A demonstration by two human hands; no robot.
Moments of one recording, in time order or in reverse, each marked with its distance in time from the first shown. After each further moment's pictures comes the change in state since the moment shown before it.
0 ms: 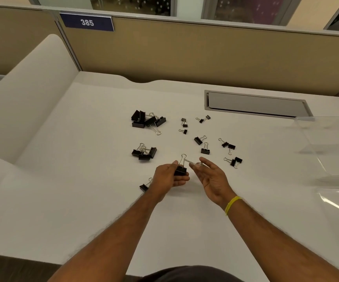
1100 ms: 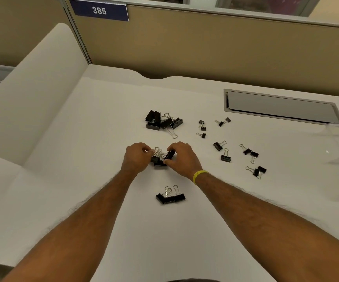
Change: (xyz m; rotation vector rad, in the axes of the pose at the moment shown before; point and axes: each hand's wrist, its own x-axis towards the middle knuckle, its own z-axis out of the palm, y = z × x) left_hand 0.077 0.069 -0.139 0.955 0.406 0.210; right_hand 0.095 0.049 0.122 -1.635 -0.218 -0.454
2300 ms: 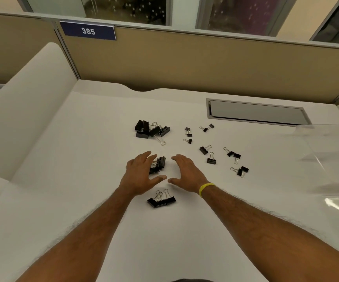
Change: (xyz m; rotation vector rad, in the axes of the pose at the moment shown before) left_hand -0.045 -0.002 0.017 0.378 -0.078 0.540; right_hand -0.046 0.037 -0.018 -0.129 -0.115 0.022
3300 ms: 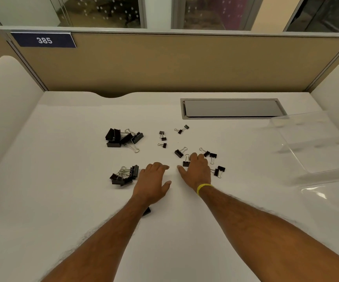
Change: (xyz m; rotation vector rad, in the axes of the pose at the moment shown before) left_hand 0.041 0.106 0.048 0.042 -0.090 0.114; right_hand -0.005 0.093 -0.030 -0.057 0.374 0.424
